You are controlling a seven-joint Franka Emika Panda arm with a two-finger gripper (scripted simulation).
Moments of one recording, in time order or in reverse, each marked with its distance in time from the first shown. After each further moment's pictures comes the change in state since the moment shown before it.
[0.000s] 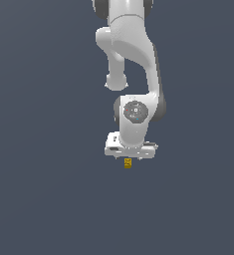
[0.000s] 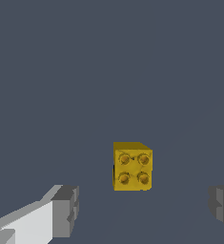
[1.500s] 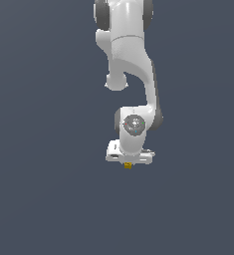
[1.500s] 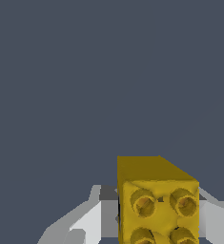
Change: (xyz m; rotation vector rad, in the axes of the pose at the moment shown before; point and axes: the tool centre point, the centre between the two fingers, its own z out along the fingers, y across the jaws) arm 0.001 -0.002 0.053 0.001 0.001 0.007
